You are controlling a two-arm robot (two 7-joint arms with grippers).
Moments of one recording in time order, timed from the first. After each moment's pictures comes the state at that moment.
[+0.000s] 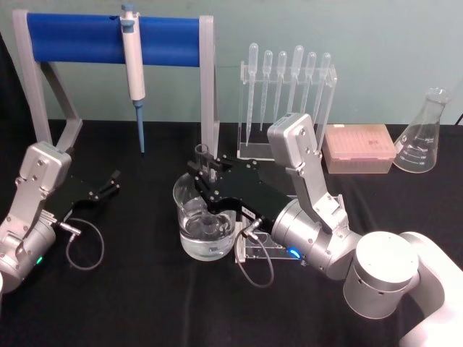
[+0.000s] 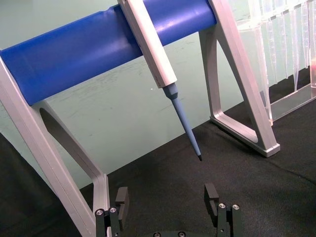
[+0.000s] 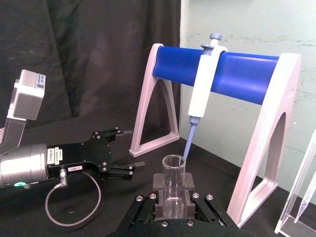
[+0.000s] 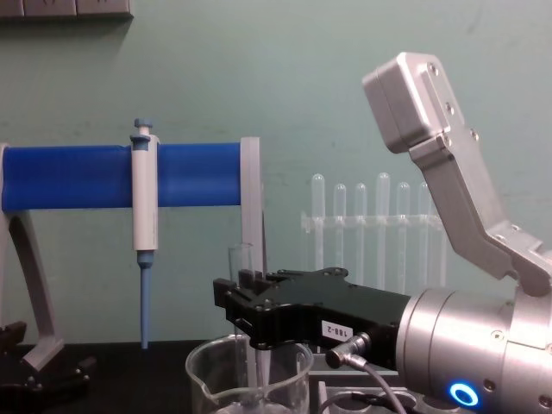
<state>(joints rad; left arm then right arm) -0.20 0.60 0.45 -1.41 -0.25 -0.12 0.03 0.26 0.26 -0.54 -1.58 0.25 0.07 0.31</state>
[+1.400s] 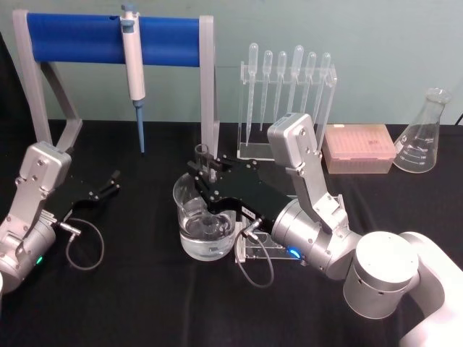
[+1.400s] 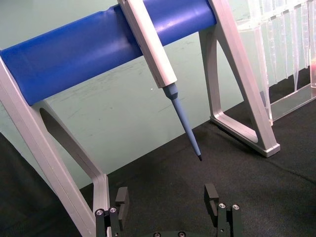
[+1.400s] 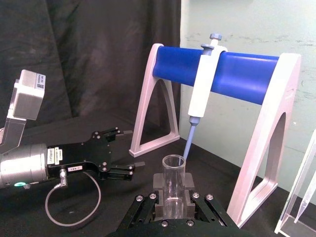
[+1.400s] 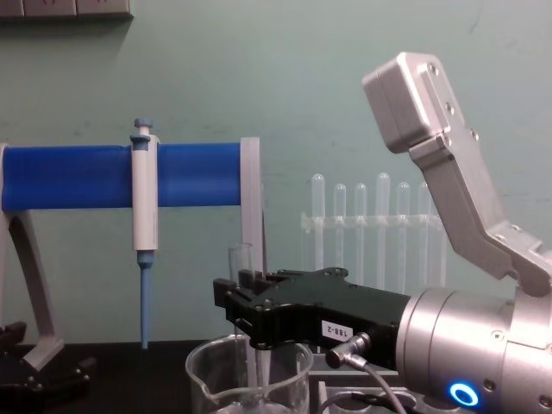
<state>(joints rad) -0.20 0.60 0.45 -1.41 -0.25 -0.12 0.03 0.26 0.26 -0.54 -1.58 0.25 0.07 0.30</state>
